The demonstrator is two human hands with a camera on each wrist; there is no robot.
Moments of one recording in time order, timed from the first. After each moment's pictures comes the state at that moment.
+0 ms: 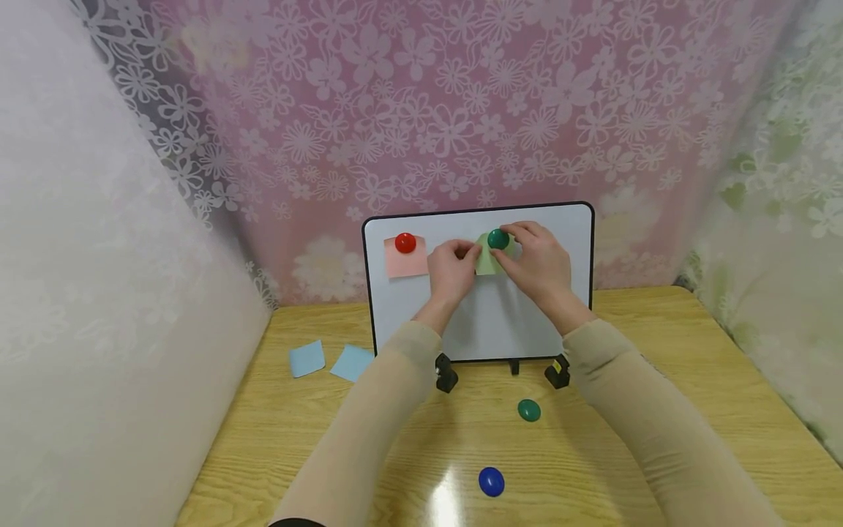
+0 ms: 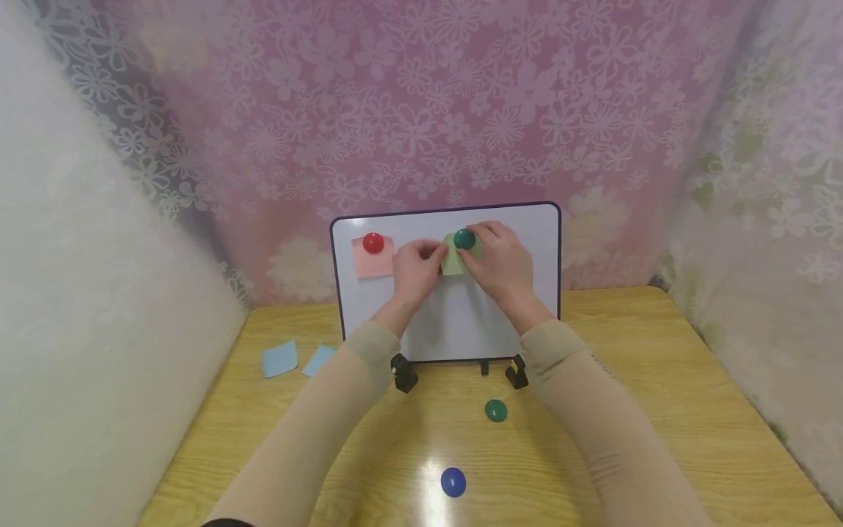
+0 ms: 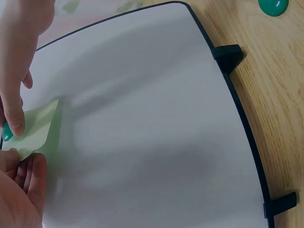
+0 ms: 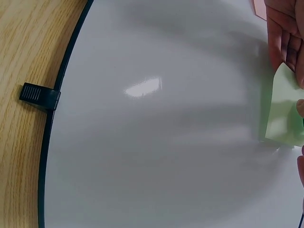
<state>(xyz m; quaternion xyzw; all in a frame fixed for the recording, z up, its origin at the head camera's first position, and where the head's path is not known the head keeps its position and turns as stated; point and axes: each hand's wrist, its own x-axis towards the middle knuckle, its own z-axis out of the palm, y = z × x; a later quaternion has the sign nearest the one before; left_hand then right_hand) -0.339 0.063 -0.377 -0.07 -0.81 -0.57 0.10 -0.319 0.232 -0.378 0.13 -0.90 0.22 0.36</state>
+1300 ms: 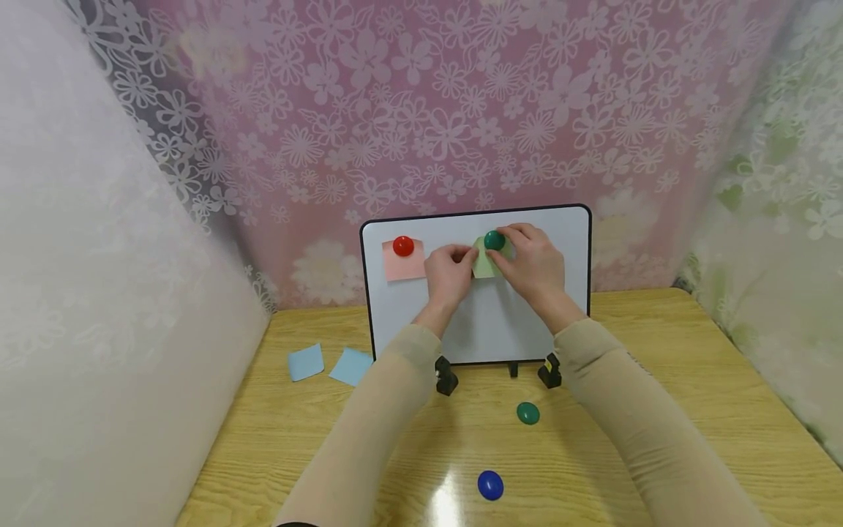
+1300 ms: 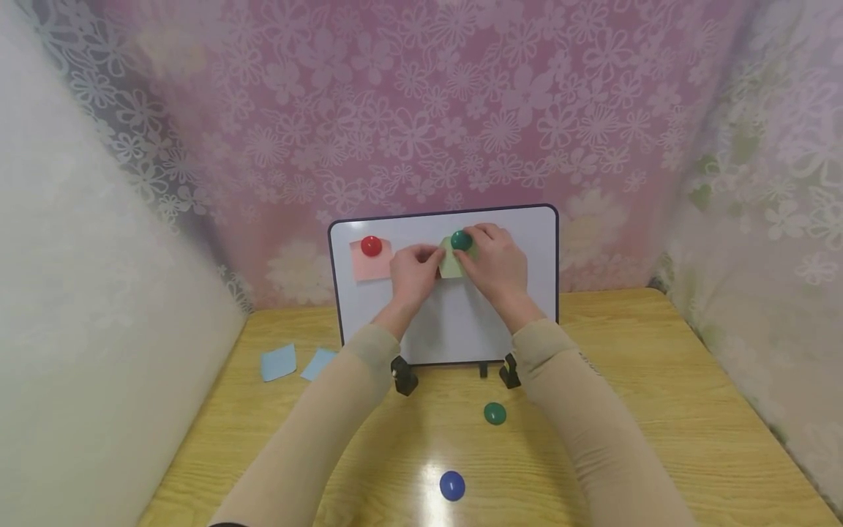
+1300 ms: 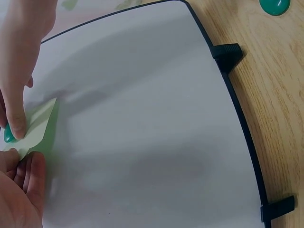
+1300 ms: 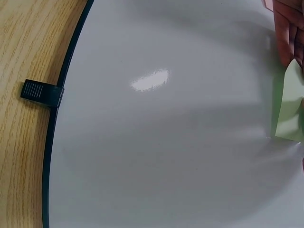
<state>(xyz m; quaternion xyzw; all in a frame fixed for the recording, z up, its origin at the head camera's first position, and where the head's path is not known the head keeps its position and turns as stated) -0.340 0.064 -0.381 -0.05 -0.80 -0.58 0.09 -0.331 0.230 -0.384 0.11 -0.91 0.20 0.36</state>
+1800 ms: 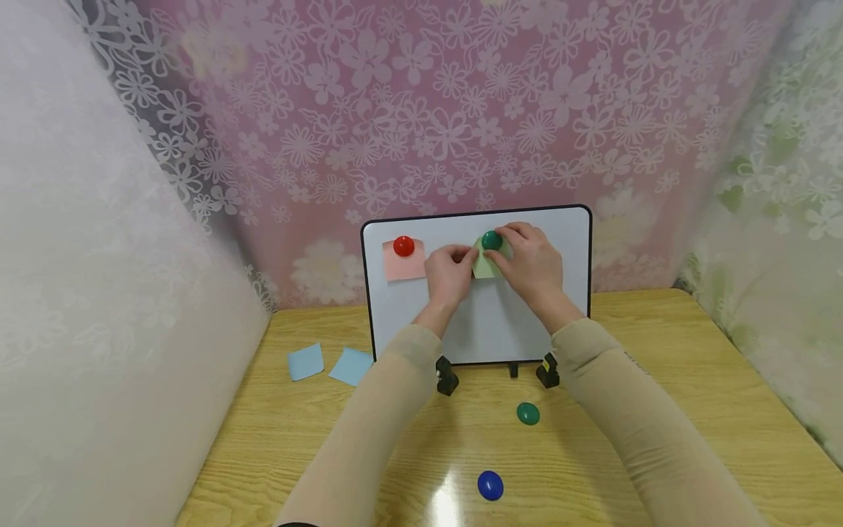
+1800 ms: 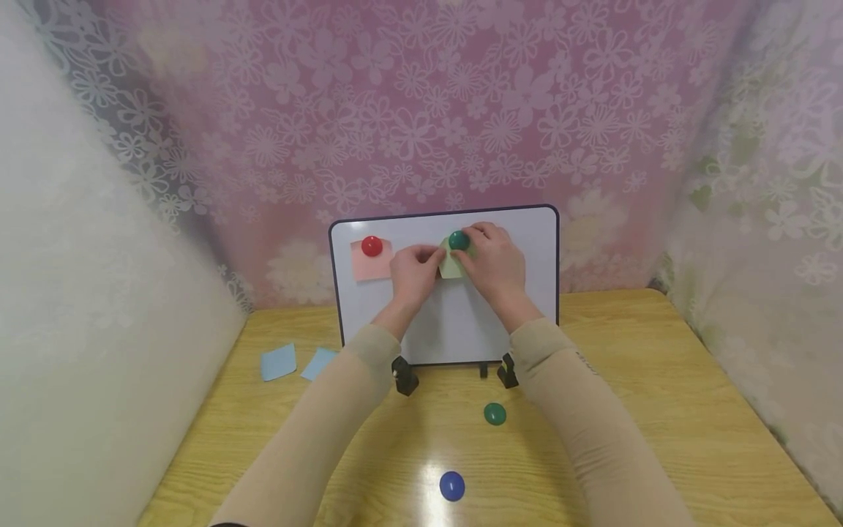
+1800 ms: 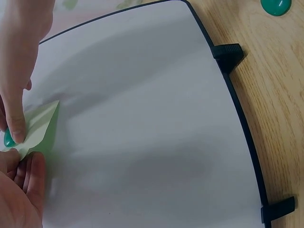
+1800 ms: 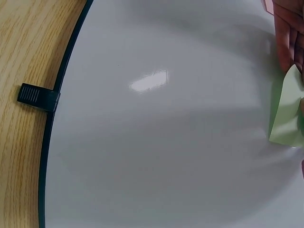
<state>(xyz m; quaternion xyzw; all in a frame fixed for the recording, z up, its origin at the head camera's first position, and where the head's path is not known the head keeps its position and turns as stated) -0.338 0.064 -0.381 -0.05 -0.80 -0.58 0.11 -0.327 0.226 -0.380 0.11 -0.91 0.19 0.35</state>
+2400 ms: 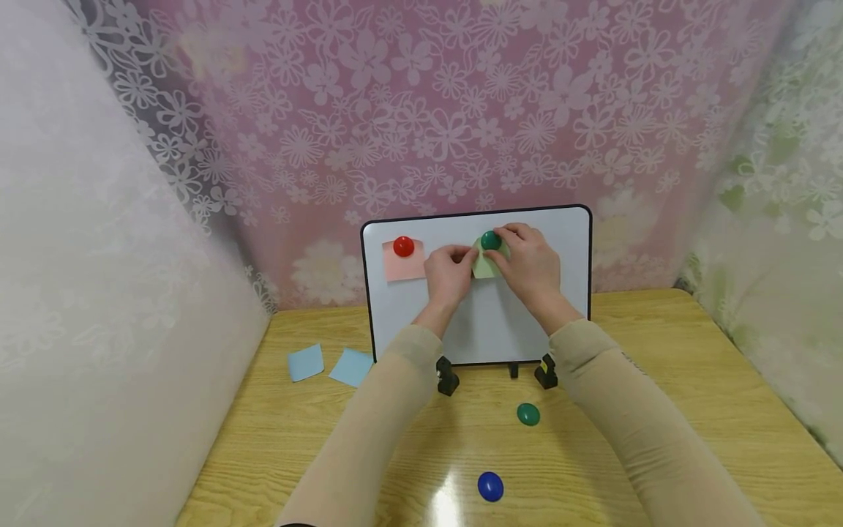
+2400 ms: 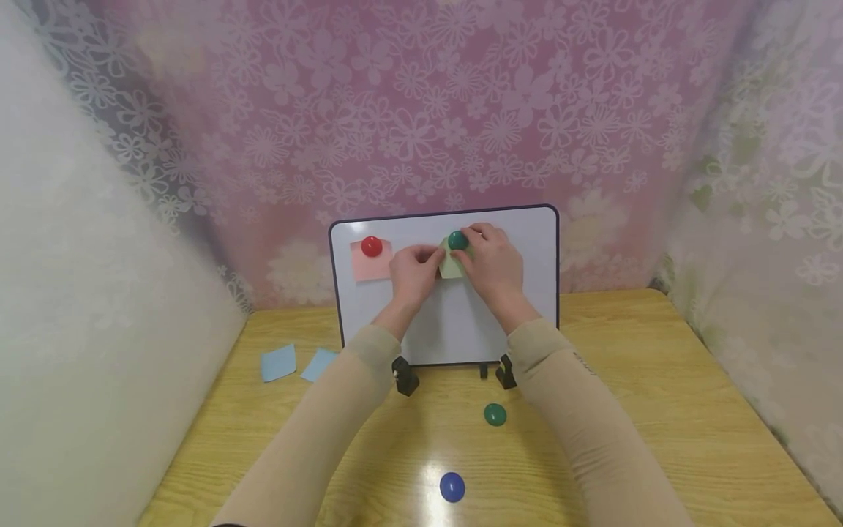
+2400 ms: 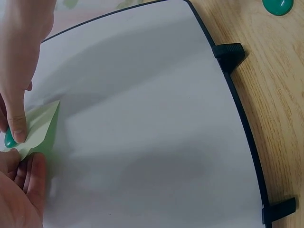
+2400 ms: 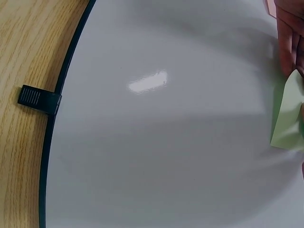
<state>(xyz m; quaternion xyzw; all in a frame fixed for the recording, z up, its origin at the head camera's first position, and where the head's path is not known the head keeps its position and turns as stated) -0.341 0.066 -0.383 -0.05 -0.80 -0.58 0.11 -0.331 0.224 -0.383 0.11 -0.91 0.18 0.35</state>
